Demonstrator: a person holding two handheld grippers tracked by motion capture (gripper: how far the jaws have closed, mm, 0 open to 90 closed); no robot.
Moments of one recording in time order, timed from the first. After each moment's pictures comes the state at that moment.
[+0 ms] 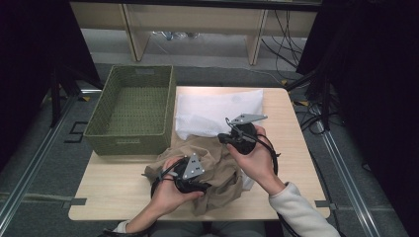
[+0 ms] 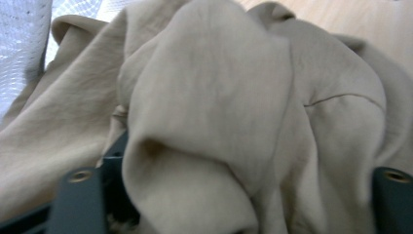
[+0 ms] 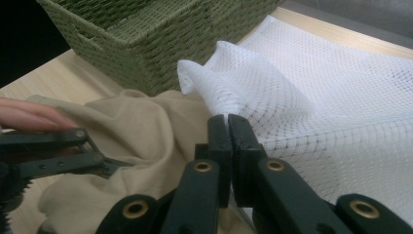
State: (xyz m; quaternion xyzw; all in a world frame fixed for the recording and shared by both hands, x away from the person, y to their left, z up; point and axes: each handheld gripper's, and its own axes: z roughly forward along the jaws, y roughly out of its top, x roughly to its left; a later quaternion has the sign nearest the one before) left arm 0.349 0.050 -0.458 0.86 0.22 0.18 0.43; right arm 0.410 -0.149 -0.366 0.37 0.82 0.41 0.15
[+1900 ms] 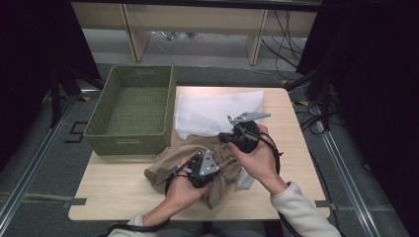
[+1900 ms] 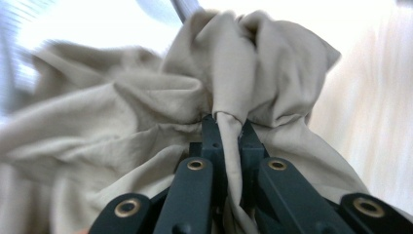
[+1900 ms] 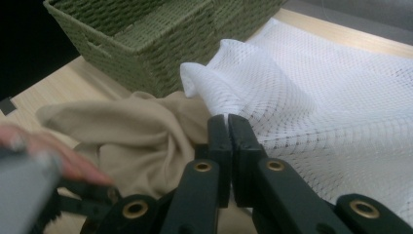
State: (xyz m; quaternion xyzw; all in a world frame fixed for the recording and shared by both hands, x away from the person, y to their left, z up) left arm 0.361 0.019 -0.442 0.85 0.24 0.20 0.42; right arm 0.406 -0.152 -0.356 0.39 0.81 0.42 0.13
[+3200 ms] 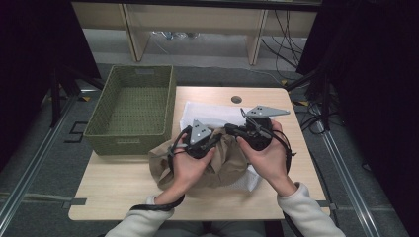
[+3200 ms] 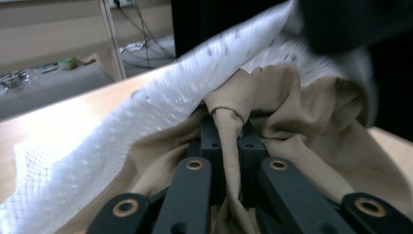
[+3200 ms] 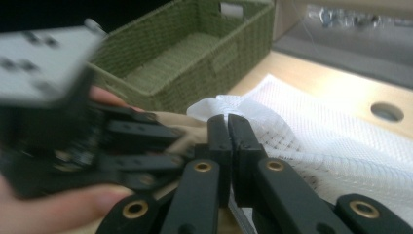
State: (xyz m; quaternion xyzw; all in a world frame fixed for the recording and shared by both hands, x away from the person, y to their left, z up) left arm 0.404 0.011 -0.409 0.74 0.34 0.24 0.52; right arm 0.391 -0.169 -0.323 0.38 0.78 0.47 0.15
